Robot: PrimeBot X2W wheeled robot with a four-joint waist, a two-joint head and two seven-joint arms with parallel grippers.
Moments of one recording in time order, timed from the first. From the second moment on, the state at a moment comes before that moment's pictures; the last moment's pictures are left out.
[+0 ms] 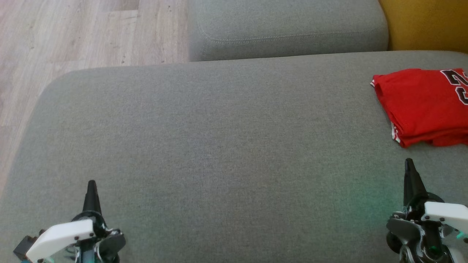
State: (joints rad) left arm -0.04 0.07 0.03 0.27 -1.59 -0.12 0.07; right arm -0.03 -0.05 -0.10 0.27 1.57 0.13 0.08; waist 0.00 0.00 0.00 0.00
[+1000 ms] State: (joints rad) left arm -0.06 0.06 0.04 0.27 -1.64 -0.12 0.09; right arm -0.06 -0.05 -0.11 0.28 1.62 0.13 0.09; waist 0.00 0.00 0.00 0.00
